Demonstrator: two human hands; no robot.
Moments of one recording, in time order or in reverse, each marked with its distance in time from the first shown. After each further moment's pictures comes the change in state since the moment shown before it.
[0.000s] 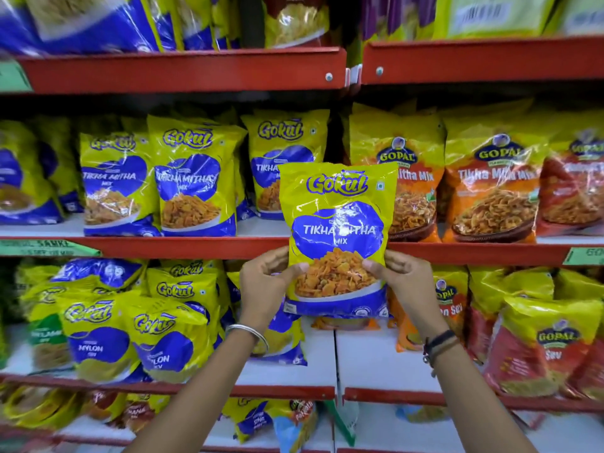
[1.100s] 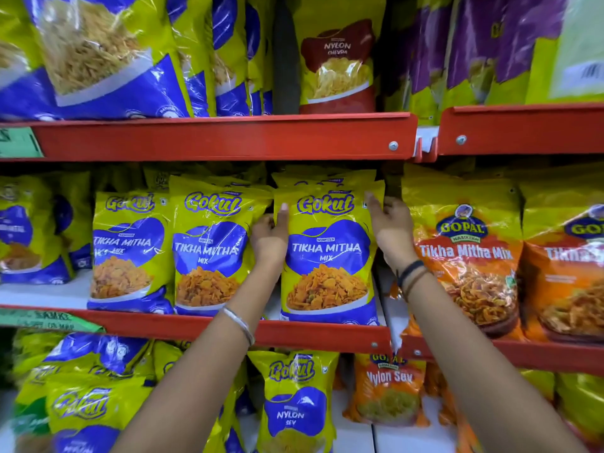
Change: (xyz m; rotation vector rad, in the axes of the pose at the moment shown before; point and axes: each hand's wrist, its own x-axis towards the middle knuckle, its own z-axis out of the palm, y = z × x) left_hand 0.244 0.012 -0.014 0.160 0.301 -0.006; right_hand 0.237 -0.048 0.119 -0.235 0.300 -0.123
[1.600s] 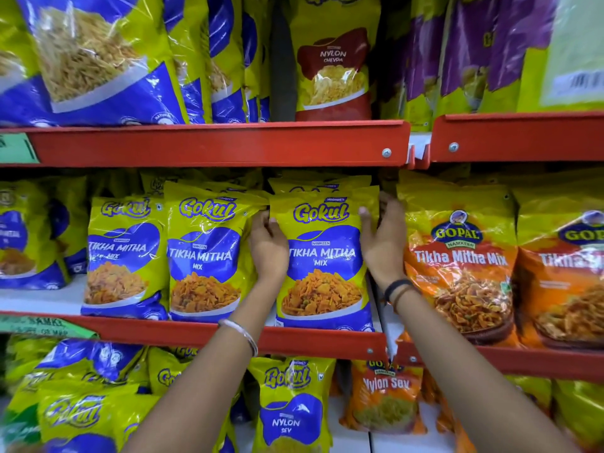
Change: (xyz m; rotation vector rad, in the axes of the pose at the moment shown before) left_hand -0.008 0.002 0.007 0.112 0.158 0.168; right_hand -0.014 0.006 0.000 -0.175 0.067 -0.274
